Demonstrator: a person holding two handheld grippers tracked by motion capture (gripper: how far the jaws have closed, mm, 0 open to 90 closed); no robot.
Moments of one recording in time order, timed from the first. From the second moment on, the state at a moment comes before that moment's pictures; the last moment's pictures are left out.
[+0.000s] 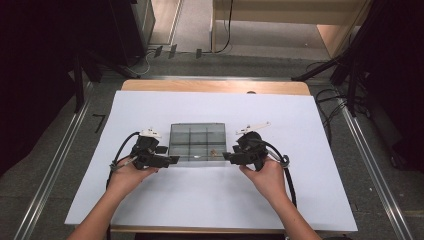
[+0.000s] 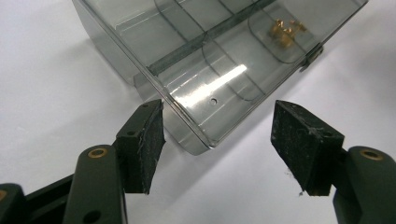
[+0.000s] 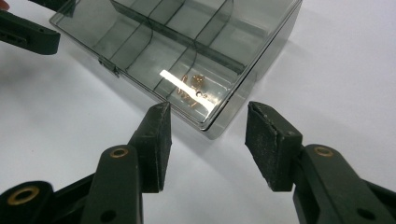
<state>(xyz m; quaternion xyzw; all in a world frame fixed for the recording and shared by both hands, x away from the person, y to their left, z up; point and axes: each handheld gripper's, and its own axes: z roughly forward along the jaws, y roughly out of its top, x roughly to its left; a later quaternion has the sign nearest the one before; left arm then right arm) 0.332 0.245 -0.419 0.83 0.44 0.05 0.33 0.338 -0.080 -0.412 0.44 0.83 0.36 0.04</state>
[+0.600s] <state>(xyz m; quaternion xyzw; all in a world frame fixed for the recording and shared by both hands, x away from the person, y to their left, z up) 0.337 0.262 -0.404 0.83 0.44 0.05 0.33 0.344 -0.104 -0.406 0.44 0.82 0.37 0.03</state>
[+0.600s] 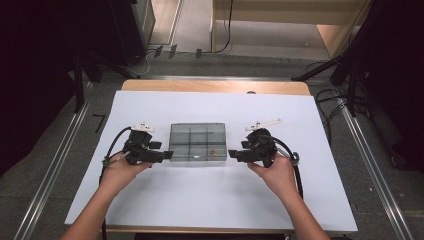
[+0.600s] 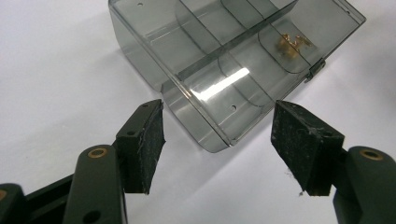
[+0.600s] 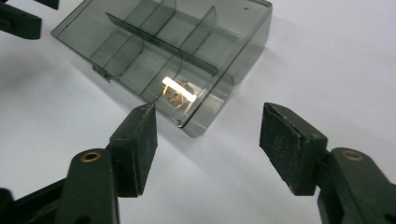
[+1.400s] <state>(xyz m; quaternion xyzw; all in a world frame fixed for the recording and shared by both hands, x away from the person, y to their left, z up) 0.344 0.289 -0.405 0.81 0.47 0.07 0.34 0.355 -0.153 -0.402 0.49 0.78 0.39 0.05</state>
